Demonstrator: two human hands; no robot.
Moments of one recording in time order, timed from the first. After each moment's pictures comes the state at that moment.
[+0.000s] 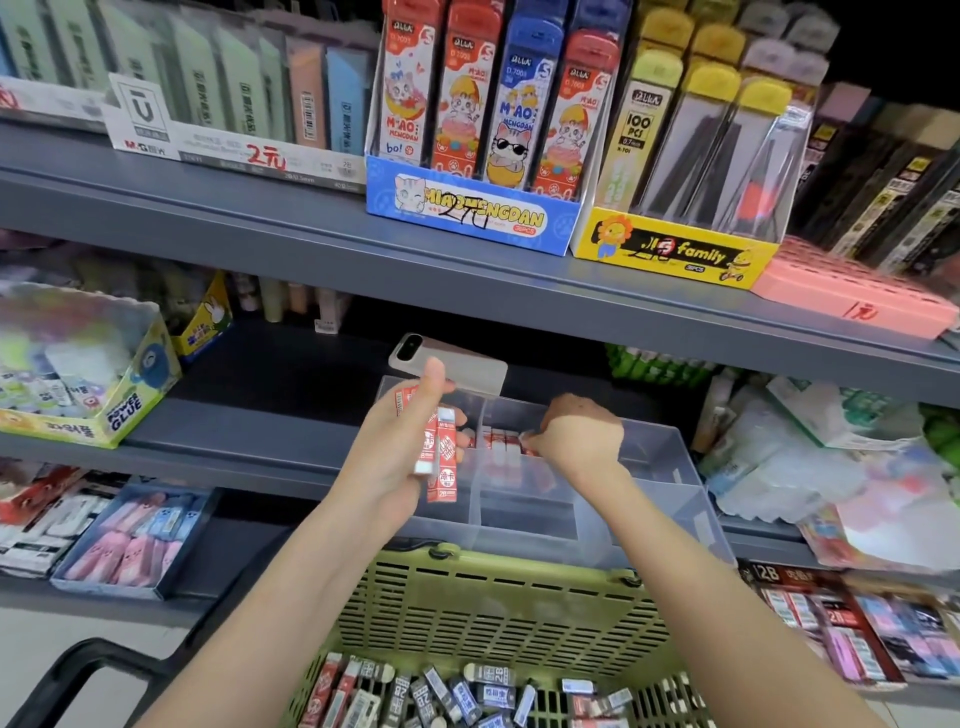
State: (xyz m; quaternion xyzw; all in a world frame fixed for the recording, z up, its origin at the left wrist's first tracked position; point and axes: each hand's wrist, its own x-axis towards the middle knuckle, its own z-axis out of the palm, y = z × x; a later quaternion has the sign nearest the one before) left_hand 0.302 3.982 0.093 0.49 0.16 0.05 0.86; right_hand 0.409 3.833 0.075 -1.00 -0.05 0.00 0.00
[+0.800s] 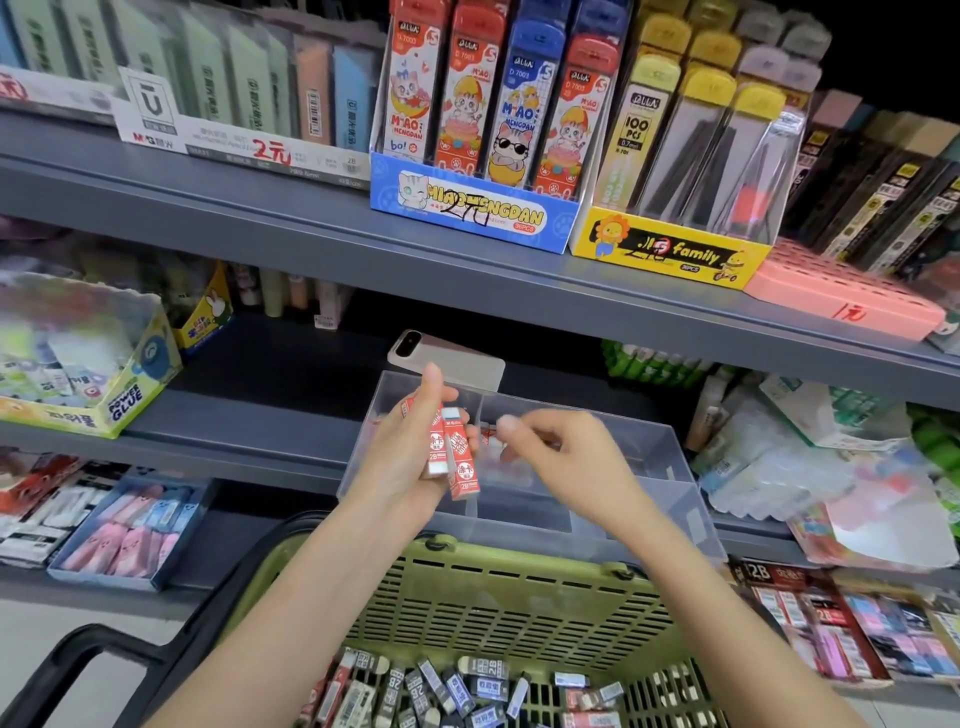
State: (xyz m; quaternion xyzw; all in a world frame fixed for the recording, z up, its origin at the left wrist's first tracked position) left_hand 0.299 3.967 0.089 0.39 0.18 0.03 0.90; right_hand 0.333 3.819 0.114 -0.92 -0.23 0.03 0.32
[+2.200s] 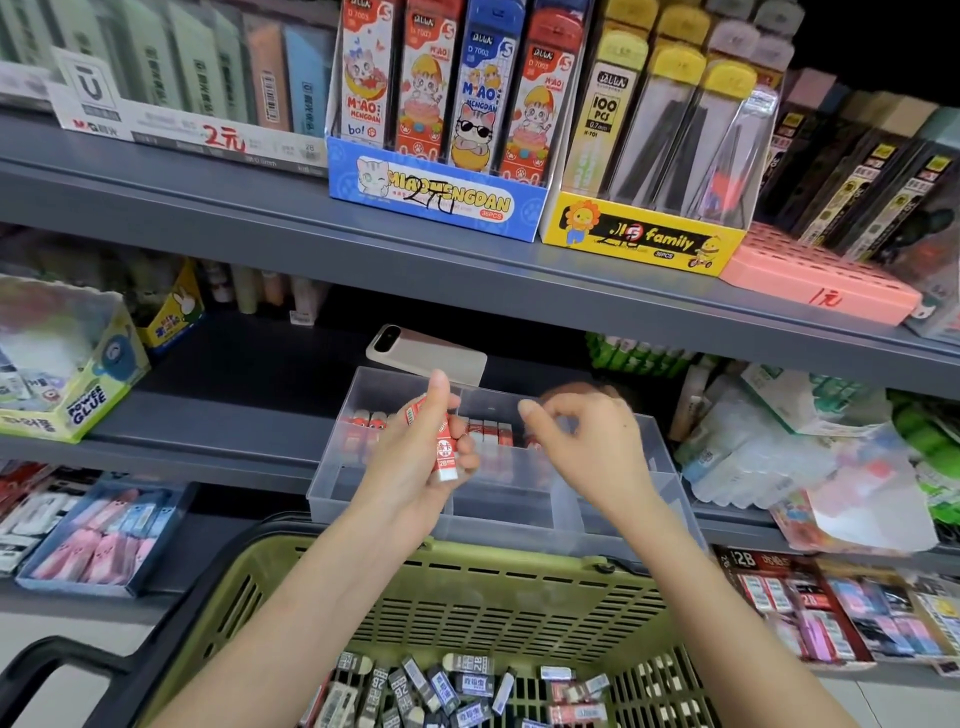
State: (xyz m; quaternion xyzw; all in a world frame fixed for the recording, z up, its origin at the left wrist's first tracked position) left_hand 0.302 3.944 0.087 0.37 0.16 0.02 0.91; right_hand 0.356 3.794 0.101 -0.94 -0.17 -0.13 0.26
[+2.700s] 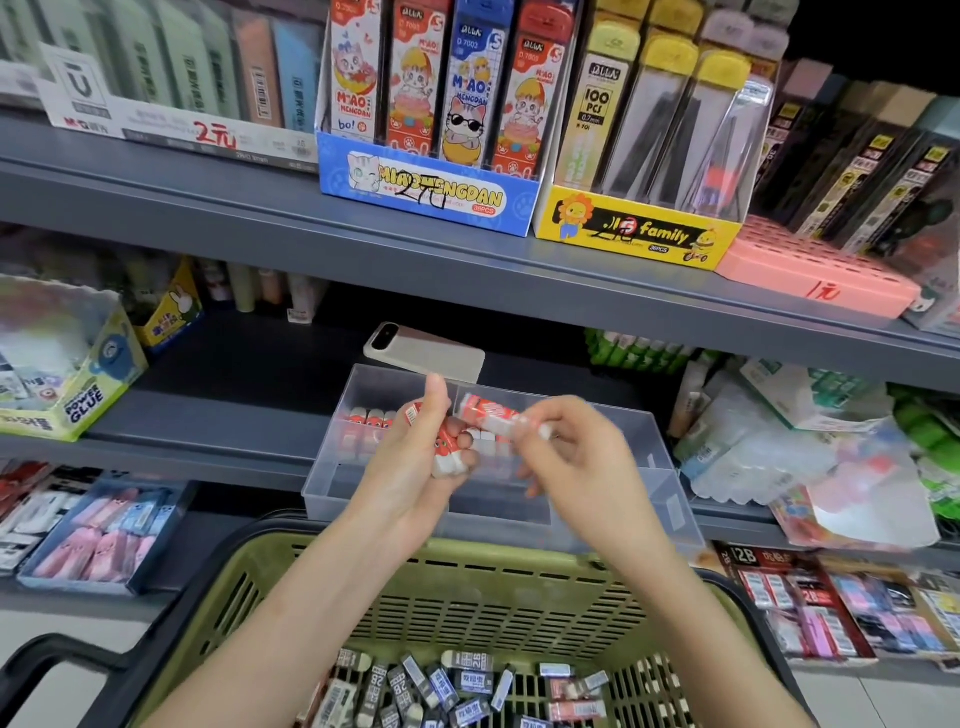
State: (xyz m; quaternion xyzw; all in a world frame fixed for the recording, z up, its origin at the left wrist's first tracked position) left_hand 0.300 3.940 0.082 0.38 0.12 0.02 0.91; right_hand 0.310 3.799 0.116 -0.84 -0.14 0.00 0.52
